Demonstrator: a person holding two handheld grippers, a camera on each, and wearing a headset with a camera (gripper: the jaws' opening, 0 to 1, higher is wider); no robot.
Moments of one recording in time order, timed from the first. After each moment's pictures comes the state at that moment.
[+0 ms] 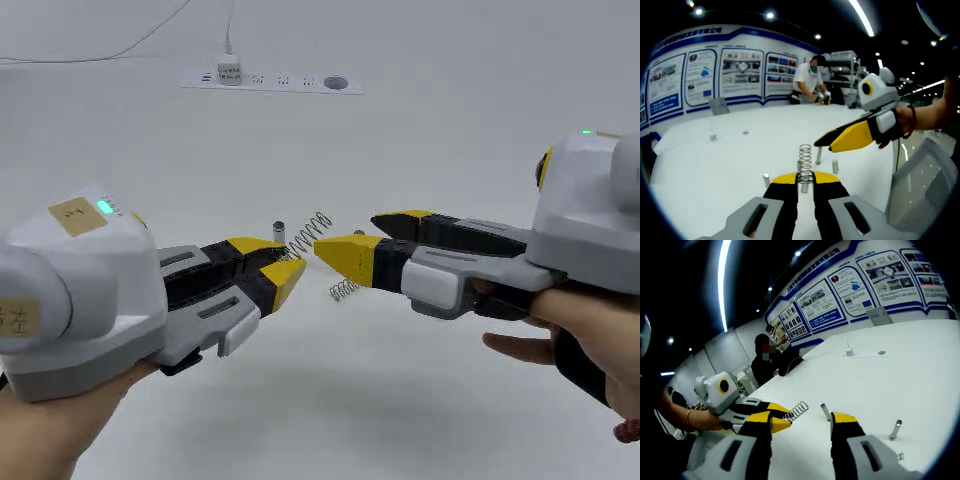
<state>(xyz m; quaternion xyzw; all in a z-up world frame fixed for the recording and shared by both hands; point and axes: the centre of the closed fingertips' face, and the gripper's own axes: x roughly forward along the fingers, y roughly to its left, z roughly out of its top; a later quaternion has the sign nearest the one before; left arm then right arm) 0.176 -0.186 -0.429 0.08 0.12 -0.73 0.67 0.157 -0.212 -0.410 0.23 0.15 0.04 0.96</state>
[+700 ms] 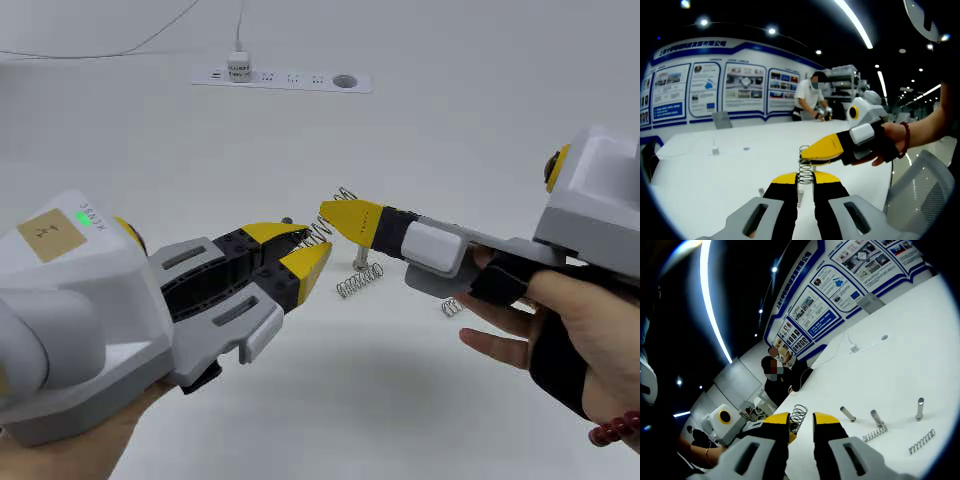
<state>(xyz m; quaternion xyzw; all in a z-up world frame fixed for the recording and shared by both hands) 0.158 -0.182 -0.395 0.04 0.07 -0.73 0.68 0.163 -0.203 -0.390 0.36 0.09 0.05 0.93</state>
